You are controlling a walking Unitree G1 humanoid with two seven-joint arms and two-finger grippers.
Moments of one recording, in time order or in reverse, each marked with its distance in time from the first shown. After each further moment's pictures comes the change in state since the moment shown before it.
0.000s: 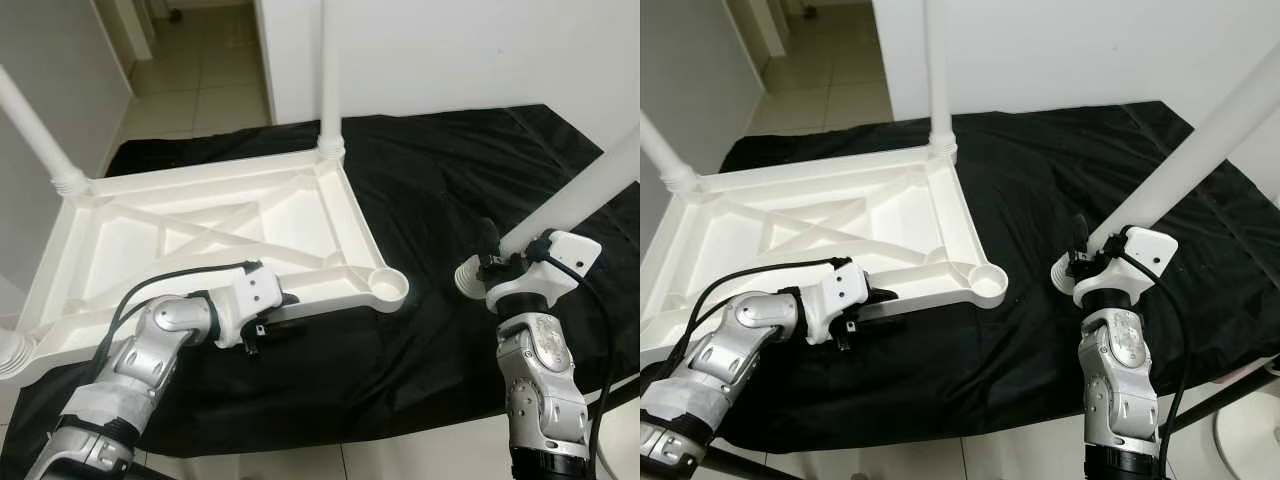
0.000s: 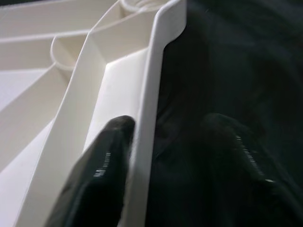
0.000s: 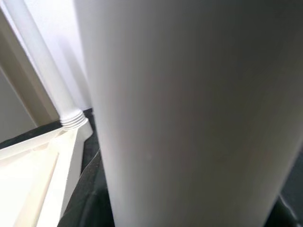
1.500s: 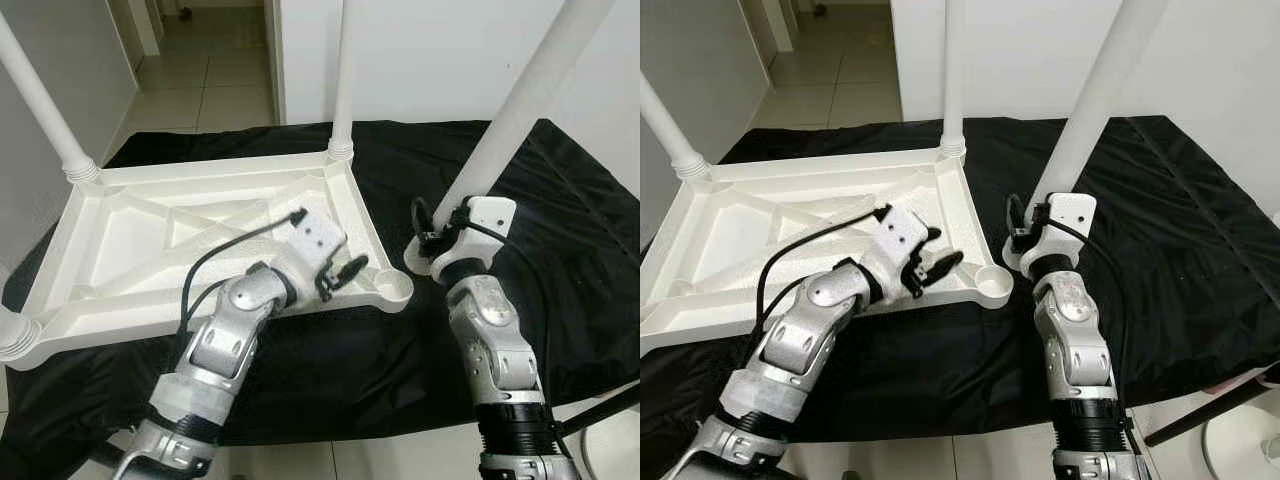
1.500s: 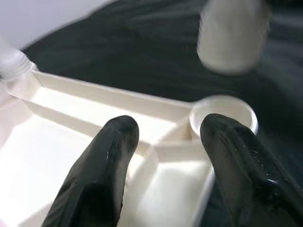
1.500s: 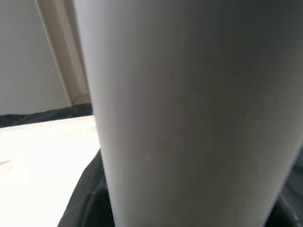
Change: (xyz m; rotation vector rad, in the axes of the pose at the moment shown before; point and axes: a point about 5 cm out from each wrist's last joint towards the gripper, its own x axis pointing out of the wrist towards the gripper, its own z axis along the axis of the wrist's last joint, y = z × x) left arm 0.053 0.009 0.063 -0.135 -0.122 0.398; right arm 0.035 0.048 -0.009 -0.080 0.047 0.176
